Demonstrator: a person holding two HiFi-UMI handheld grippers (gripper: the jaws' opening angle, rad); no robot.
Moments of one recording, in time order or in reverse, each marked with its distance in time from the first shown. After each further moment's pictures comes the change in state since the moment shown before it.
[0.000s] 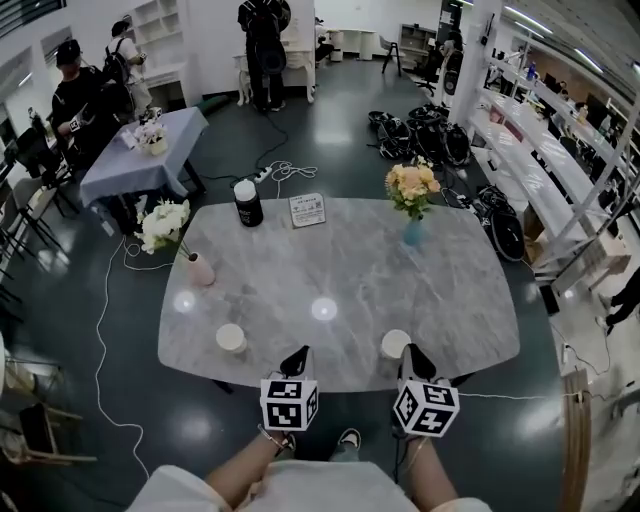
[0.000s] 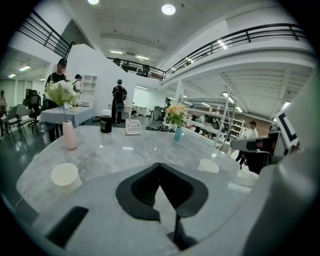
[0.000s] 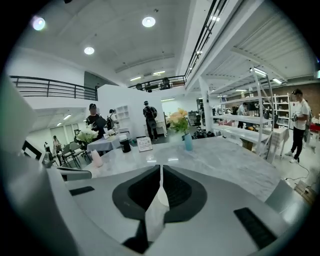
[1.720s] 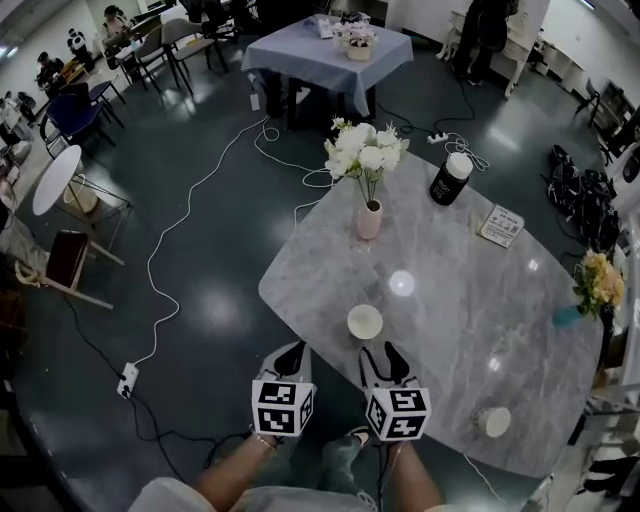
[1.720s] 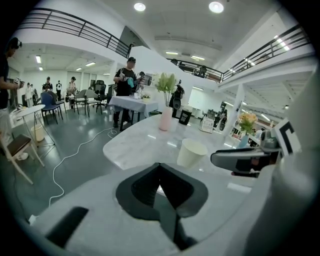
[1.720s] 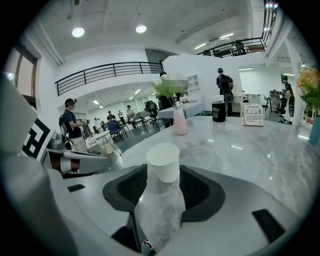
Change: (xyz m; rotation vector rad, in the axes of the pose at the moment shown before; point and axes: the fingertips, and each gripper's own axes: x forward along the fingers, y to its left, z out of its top) left arm -0.130 0.251 -0.099 -0.369 0.002 0.545; right arm 0.108 0.359 -0.127 -0.351 0.308 0.777
